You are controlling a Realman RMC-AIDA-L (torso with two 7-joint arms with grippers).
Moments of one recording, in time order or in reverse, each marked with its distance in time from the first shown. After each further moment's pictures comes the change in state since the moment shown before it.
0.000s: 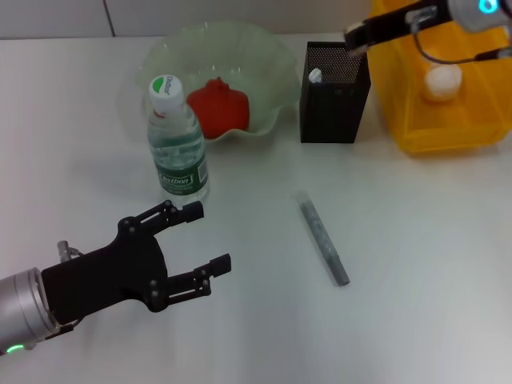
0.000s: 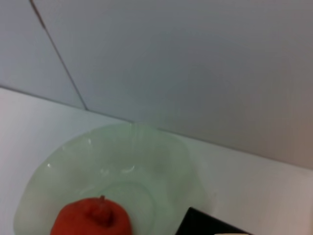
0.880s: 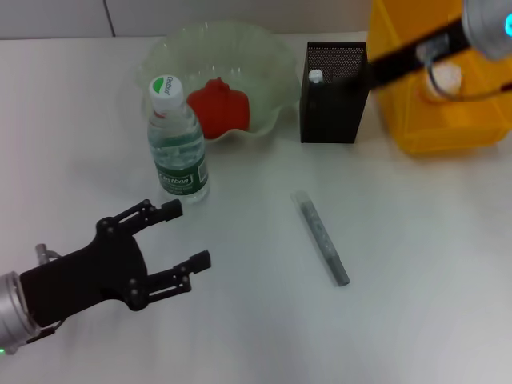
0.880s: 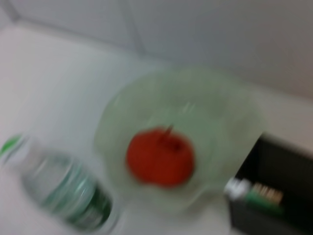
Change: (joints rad) left arm 0.027 0.017 -0.032 0.000 -0.002 0.013 0.000; right arm -0.102 0.011 -0.113 -0.355 0.020 -0.371 0.143
